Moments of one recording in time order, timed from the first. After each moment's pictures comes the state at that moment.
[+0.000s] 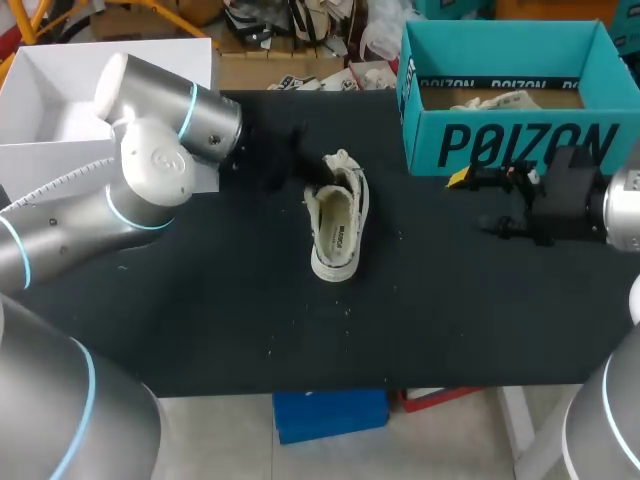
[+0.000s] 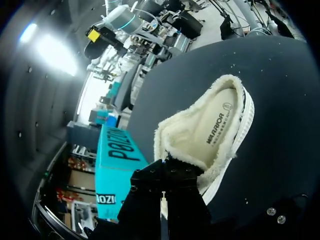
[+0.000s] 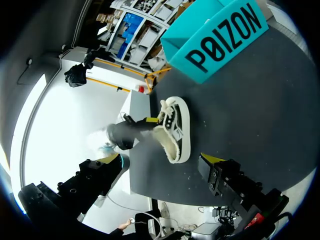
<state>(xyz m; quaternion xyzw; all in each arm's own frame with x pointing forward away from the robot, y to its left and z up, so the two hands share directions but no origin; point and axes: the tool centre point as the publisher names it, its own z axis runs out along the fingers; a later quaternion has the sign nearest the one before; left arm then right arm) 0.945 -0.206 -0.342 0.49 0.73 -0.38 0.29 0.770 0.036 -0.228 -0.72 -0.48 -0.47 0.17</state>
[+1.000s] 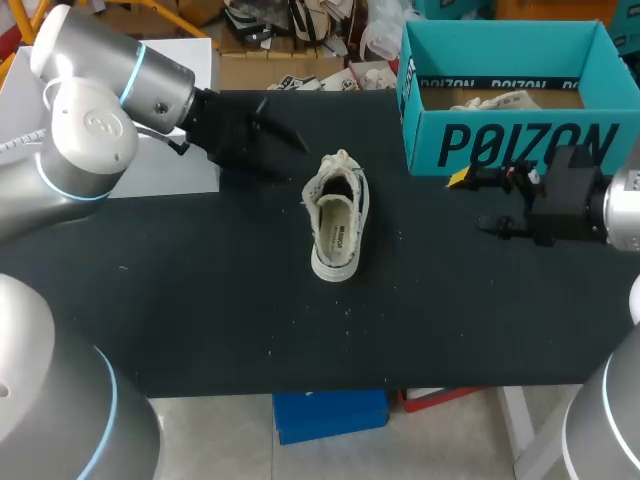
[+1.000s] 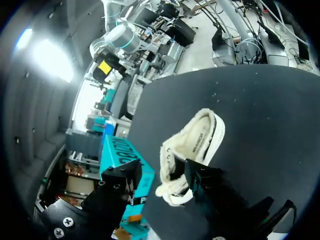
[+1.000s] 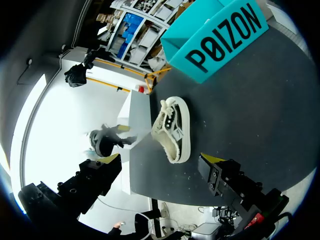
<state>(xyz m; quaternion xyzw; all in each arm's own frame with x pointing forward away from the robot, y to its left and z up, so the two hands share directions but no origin) 0.912 -0.147 -0.270 0.52 0.72 -0.38 0.27 0.770 0.036 -0.228 -0.72 -0.48 -0.47 0.17</state>
